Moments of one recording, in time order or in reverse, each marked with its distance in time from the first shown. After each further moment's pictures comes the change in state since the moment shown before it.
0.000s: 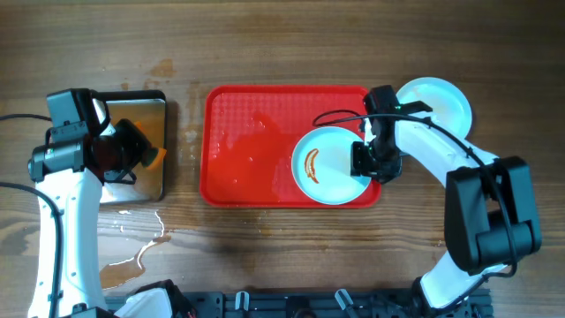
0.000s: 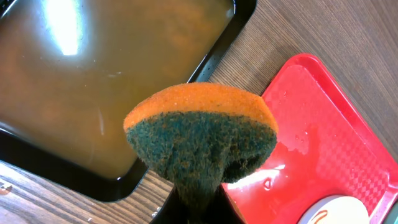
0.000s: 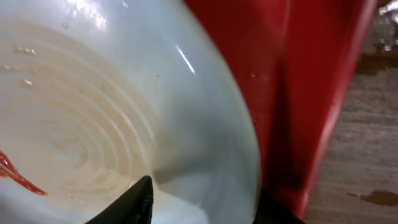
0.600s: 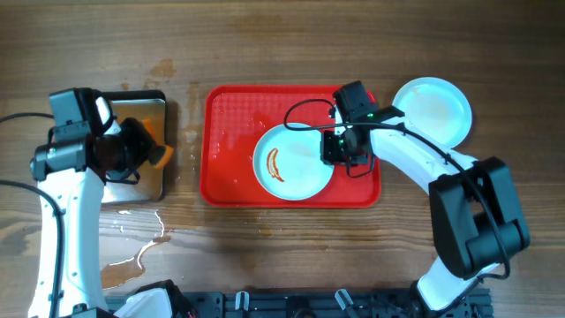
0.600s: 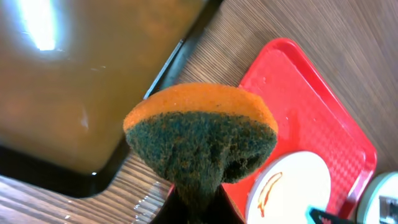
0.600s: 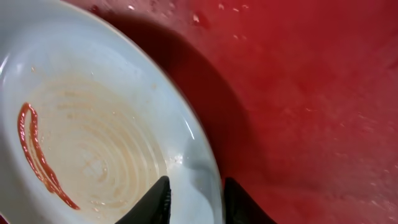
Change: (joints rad) left arm -0.023 0.000 0.000 0.000 0.079 0.000; right arm 0.150 0.011 0.016 0.246 -0.078 0.127
